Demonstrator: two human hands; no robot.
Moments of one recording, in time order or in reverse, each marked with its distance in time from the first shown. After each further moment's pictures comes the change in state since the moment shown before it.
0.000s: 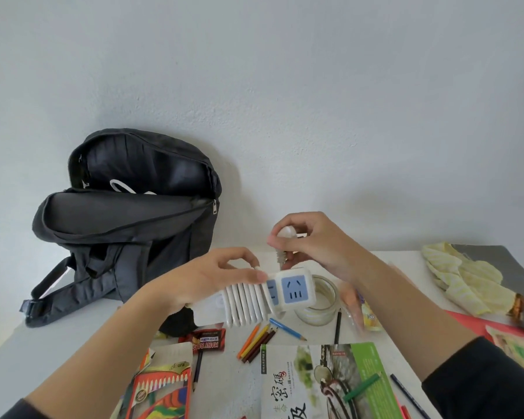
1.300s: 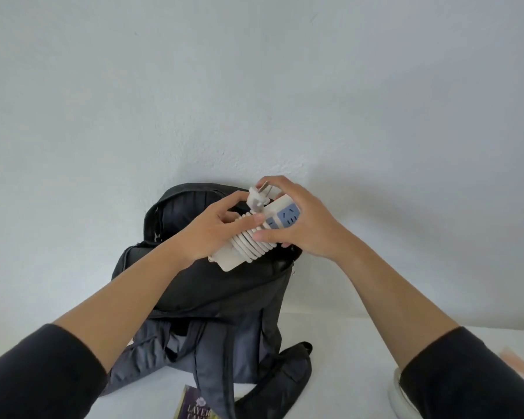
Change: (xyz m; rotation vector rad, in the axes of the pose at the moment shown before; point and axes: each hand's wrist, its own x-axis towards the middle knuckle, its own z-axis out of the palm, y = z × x) left_hand 0.027 -0.004 -0.212 -0.032 0.374 0.314; right_hand 0.184 -0.084 0.096 -0.350 0.011 -0.415
